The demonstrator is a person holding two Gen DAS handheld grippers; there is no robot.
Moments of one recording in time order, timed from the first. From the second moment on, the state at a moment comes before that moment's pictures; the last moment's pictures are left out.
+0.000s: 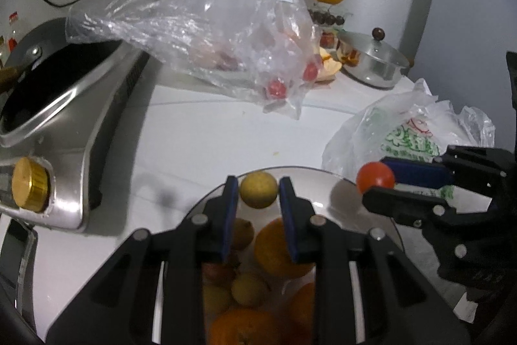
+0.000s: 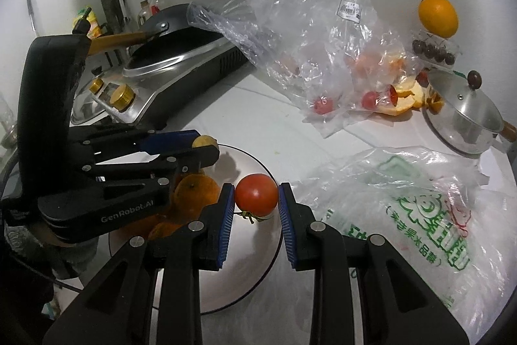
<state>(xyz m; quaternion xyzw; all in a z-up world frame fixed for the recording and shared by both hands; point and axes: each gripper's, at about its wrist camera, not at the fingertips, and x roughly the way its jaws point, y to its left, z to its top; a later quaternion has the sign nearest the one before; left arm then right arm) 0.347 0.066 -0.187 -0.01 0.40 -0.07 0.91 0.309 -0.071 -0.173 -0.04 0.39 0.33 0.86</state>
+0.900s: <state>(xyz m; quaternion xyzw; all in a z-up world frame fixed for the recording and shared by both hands) 0.337 0.084 -0.190 -0.03 0.40 -0.06 0.91 0.326 -0.040 -0.195 -0.05 0.42 0.34 0.84</state>
